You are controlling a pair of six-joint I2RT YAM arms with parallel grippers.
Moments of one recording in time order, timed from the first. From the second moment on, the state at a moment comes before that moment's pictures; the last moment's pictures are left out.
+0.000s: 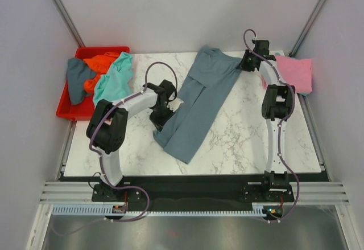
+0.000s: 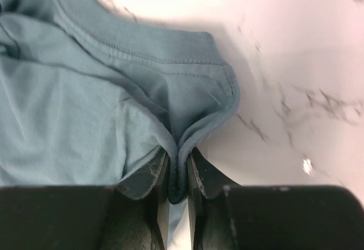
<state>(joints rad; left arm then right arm) -0.49 1.92 1.37 -0.93 0.08 0.24 -0.05 2.66 2.38 -0.52 -0.26 0.32</state>
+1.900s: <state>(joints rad) -0.57 1.55 1.20 -0.84 0.25 -0.11 -0.07 1.38 0.71 -0.47 -0.62 0.65</state>
